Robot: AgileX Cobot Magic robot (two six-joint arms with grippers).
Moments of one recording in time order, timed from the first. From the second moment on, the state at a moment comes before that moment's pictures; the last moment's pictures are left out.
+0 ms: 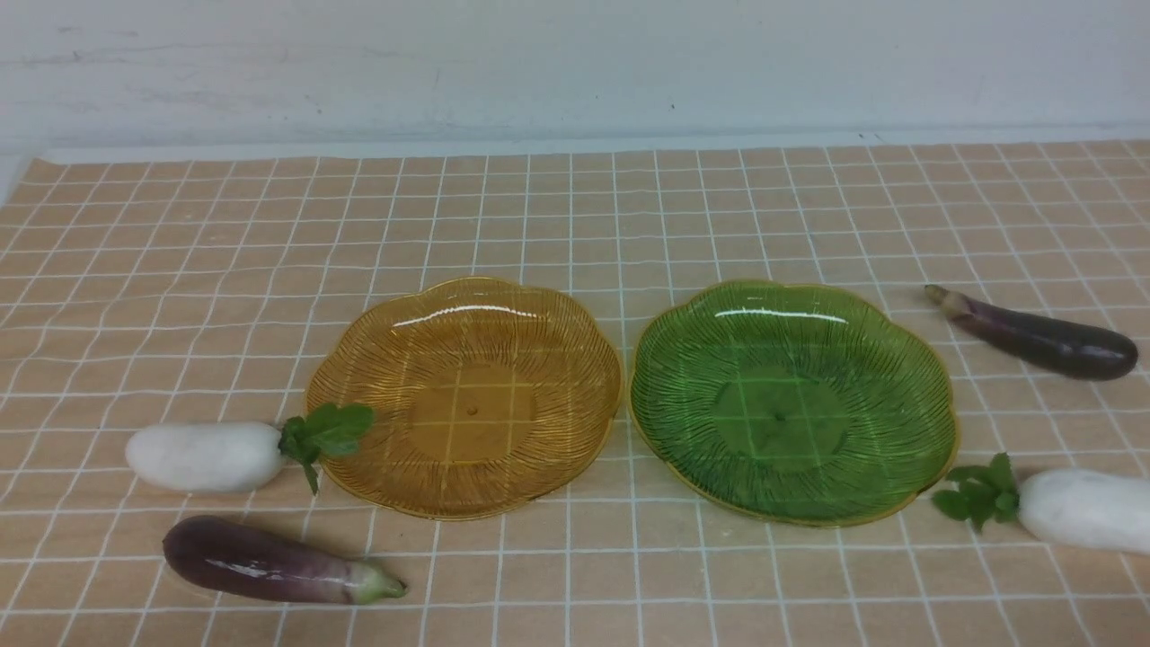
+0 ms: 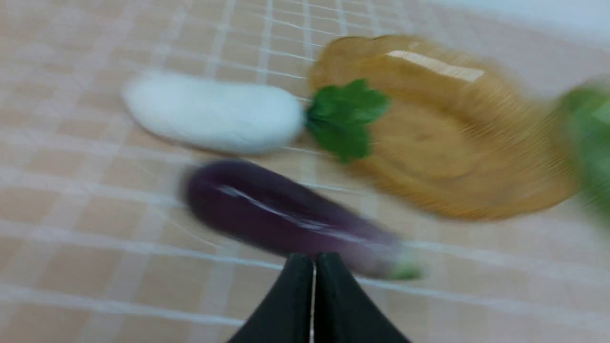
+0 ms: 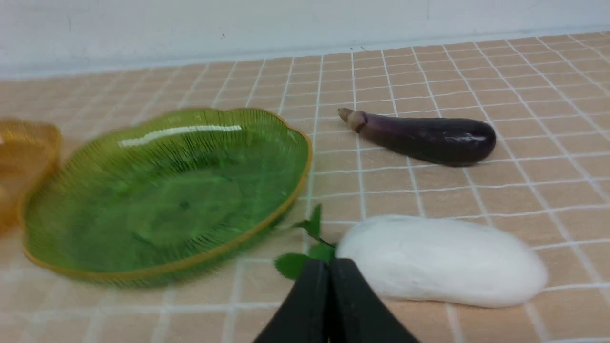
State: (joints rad) right arm 0.07 -0.01 0.03 0.21 0.34 0.39; left arm -0.09 -0.01 0.03 -0.20 0.38 -0.22
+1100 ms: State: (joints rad) right arm 0.00 1.75 -1.29 -0.29 0.89 0.24; left arm -0.09 0.99 -0.53 -0.53 0.76 0.19
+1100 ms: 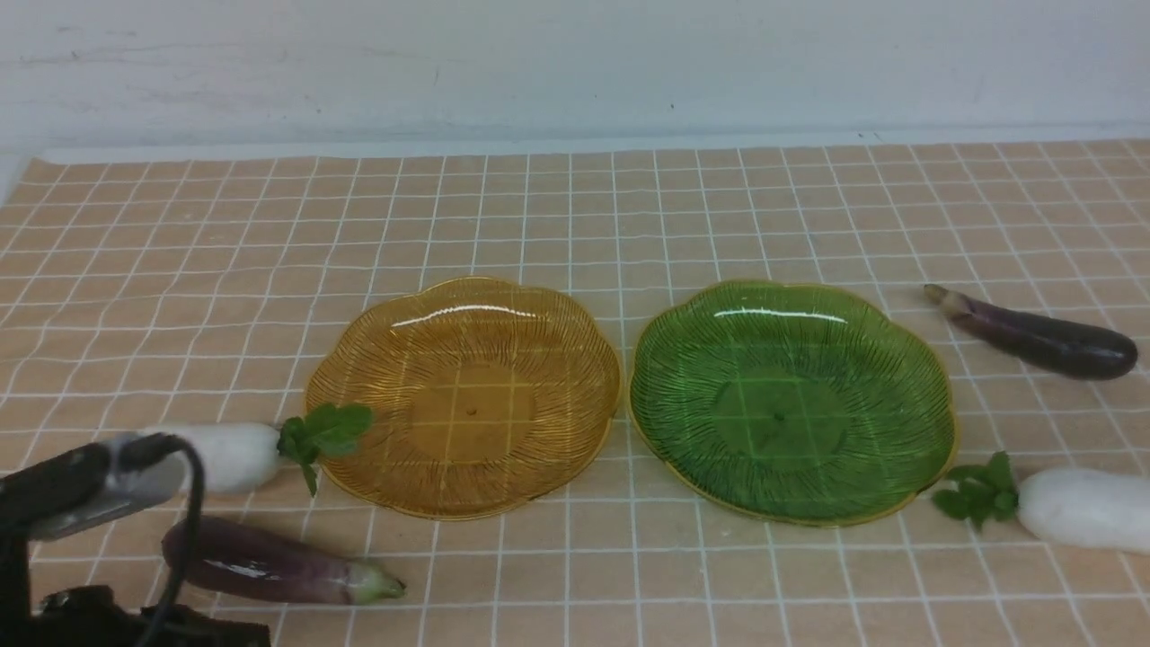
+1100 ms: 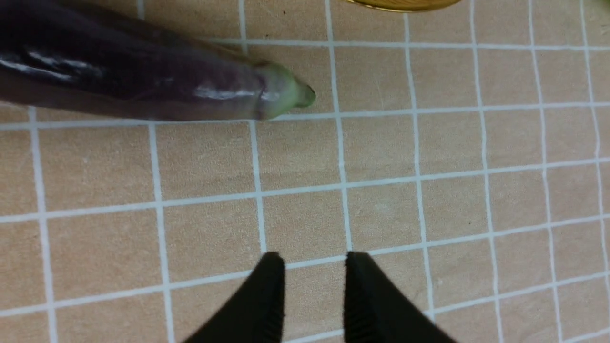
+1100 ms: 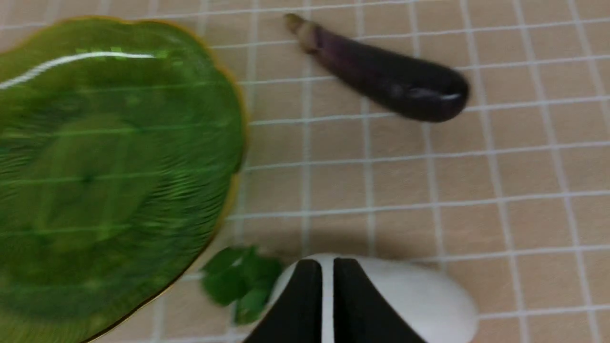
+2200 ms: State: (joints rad) right arm 0.00 2.24 -1.74 -0.30 1.03 -0.30; left arm -0.09 0.99 -0.53 -0.51 0.74 0.20
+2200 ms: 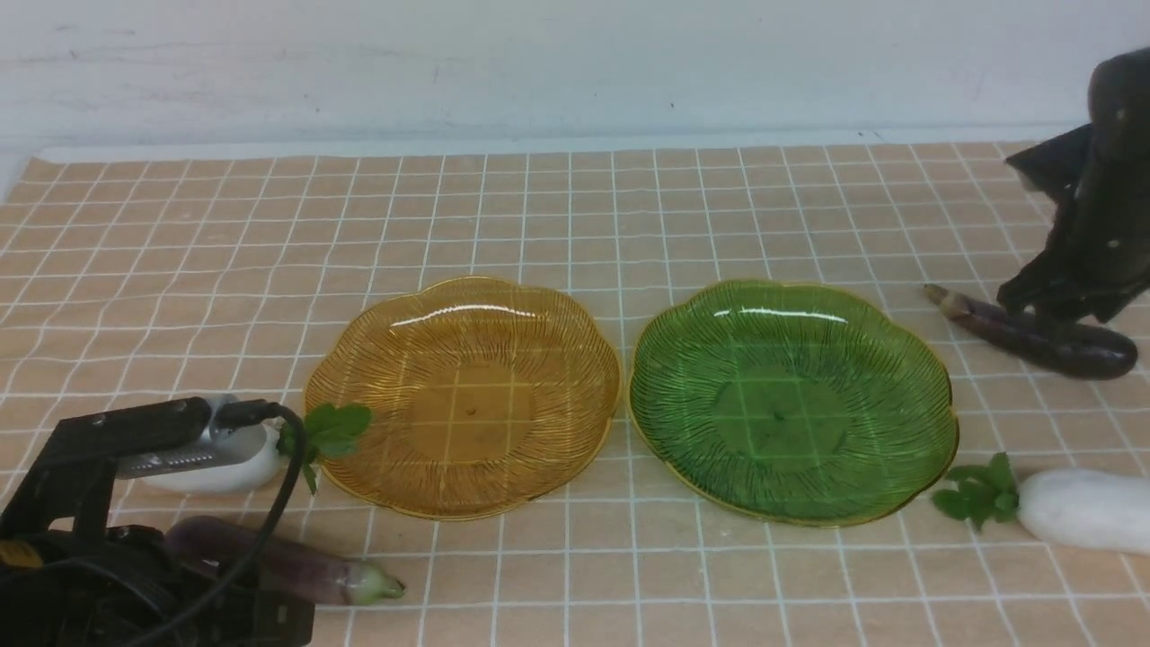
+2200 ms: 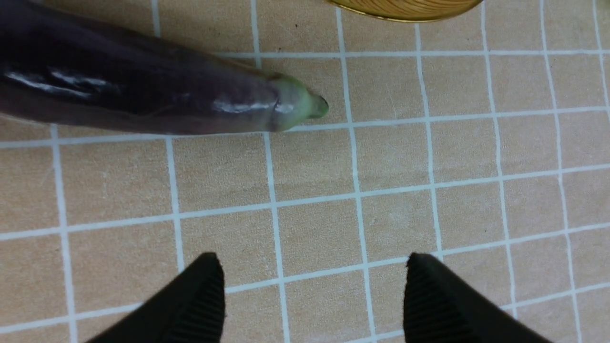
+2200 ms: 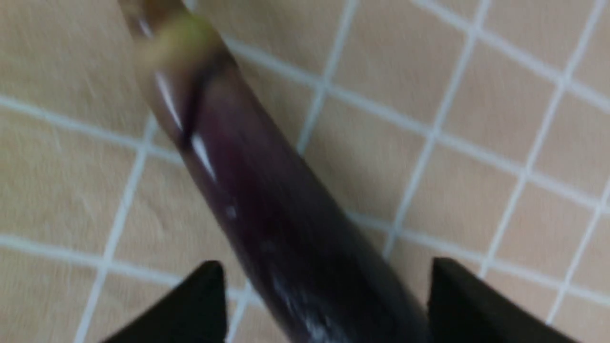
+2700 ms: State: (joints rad) right arm 0.01 1.99 -1.91 0.10 1.22 -0.23; left arm -0.09 0.99 -0.53 -0.51 0.74 0.20
